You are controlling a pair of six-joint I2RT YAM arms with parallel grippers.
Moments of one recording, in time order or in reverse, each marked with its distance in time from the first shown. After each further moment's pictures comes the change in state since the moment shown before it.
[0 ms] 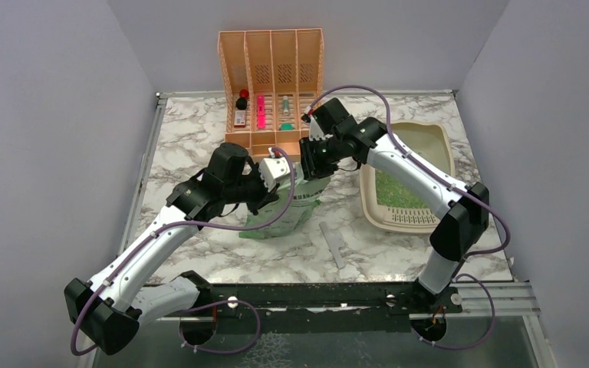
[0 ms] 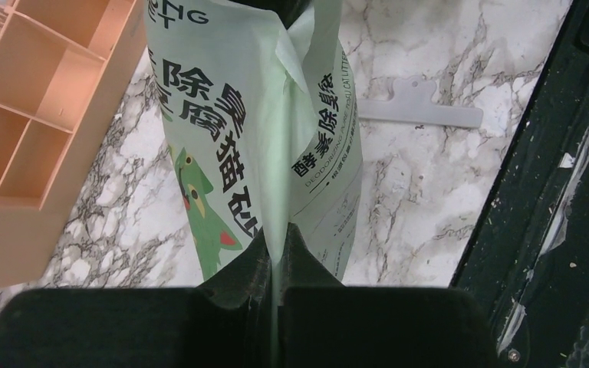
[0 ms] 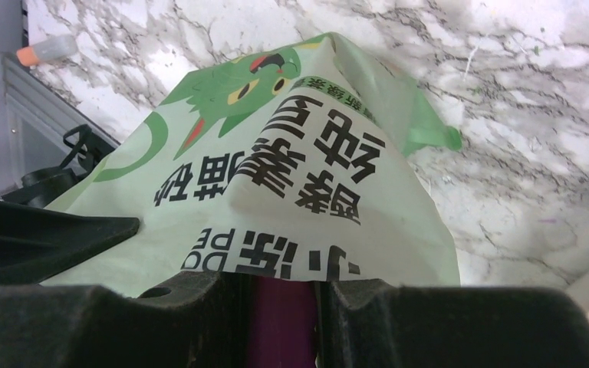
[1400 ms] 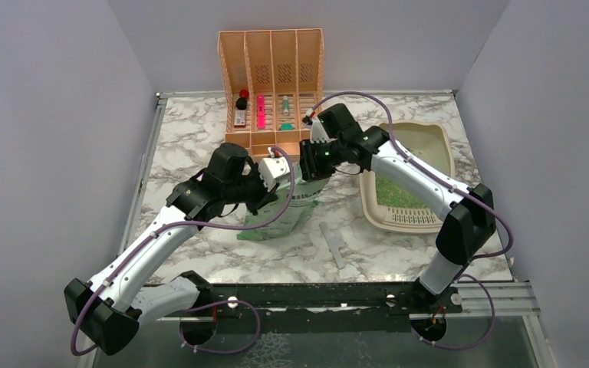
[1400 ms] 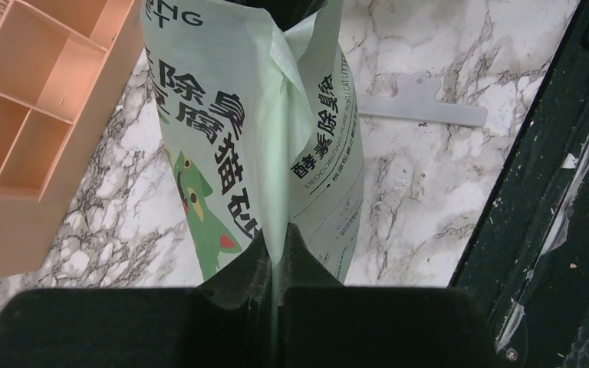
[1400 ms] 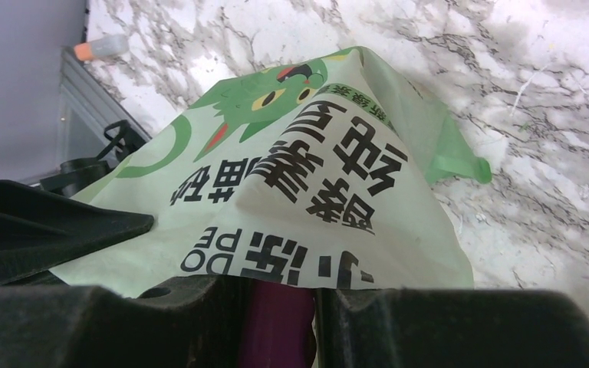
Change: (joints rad) left arm 0.000 0.000 0.000 -0.007 -0.023 -0.011; right arm -0.017 -0.037 -0.148 0.208 -0.142 0.013
